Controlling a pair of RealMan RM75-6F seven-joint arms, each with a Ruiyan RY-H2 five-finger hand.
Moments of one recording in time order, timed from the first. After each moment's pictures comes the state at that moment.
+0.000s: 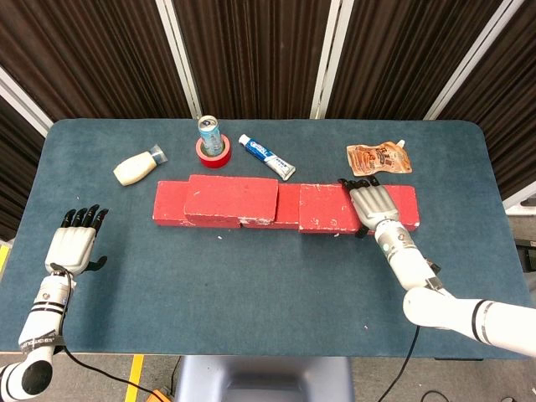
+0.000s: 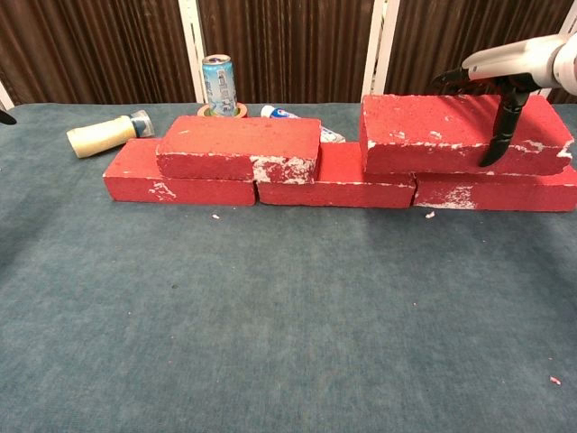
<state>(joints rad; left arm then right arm) -0.54 -1.17 -0.12 -1.67 0.91 1.10 0.53 0.98 -1.17 0.15 -1.67 -0.45 0.81 -0.60</state>
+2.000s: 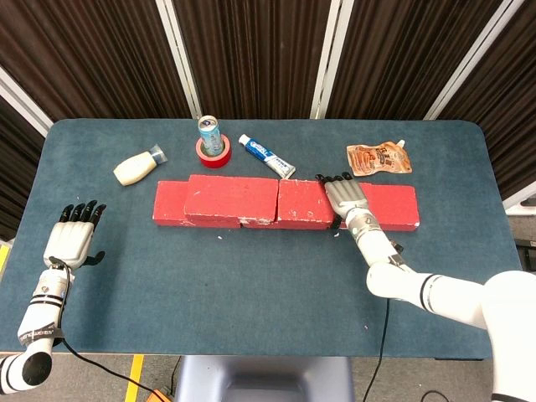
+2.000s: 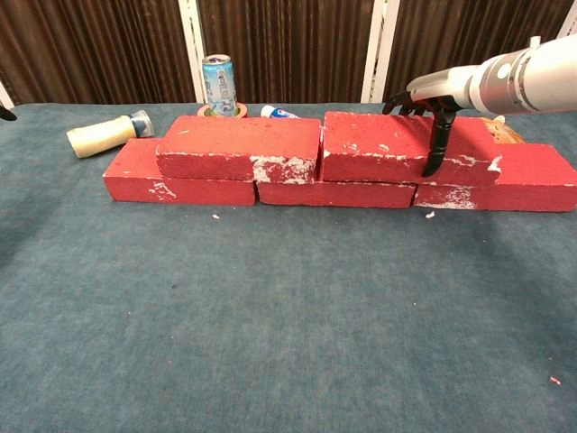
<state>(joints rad) -0.58 -1.16 -0.11 -1.63 0.88 1.08 0.51 1.17 -1.38 0.08 -1.36 -0.31 0.68 -0.52</state>
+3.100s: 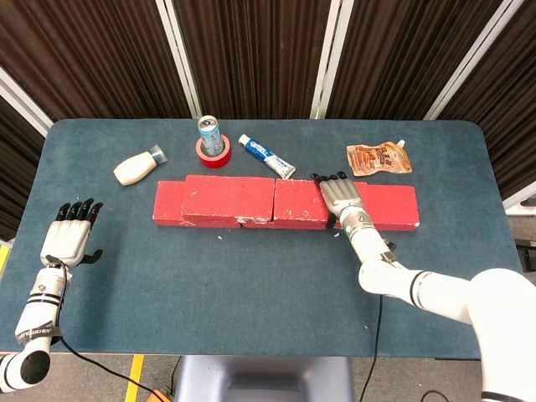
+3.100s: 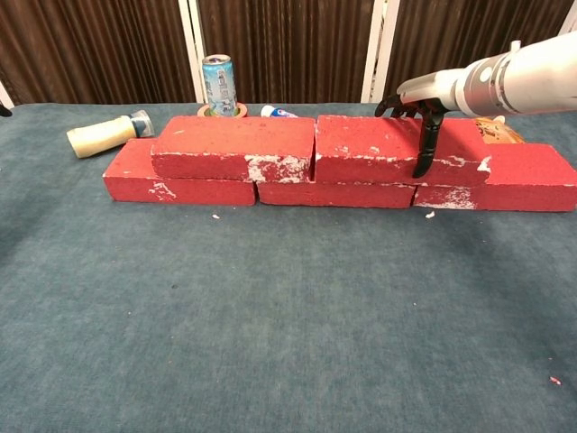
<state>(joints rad) -0.58 -1.16 -0.12 -1.62 0.88 1.07 0.49 1.21 -1.41 0.06 -1.31 -0.26 0.67 -0.53</state>
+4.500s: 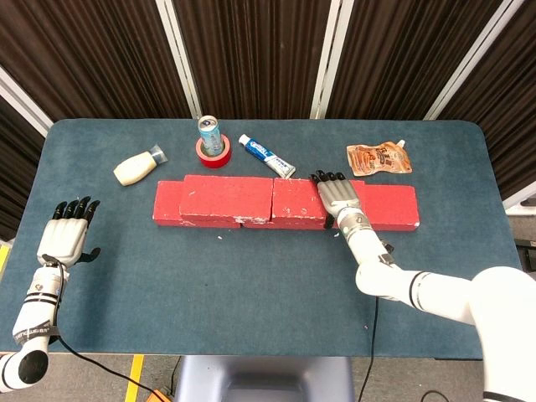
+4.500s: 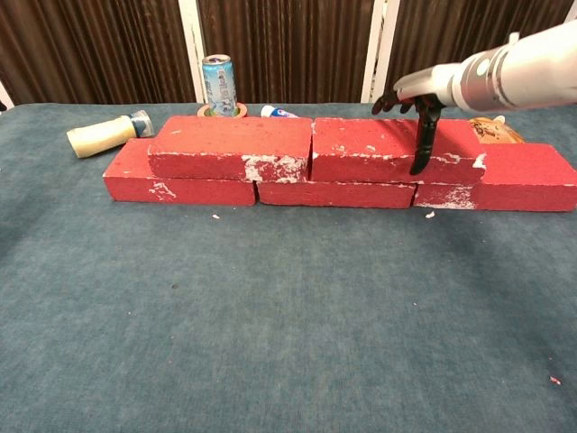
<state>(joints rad) -0.57 -1.15 -0.12 -1.62 0.88 1.08 0.48 1.23 -1.38 0.07 -1.39 -0.21 0.71 -0.54</state>
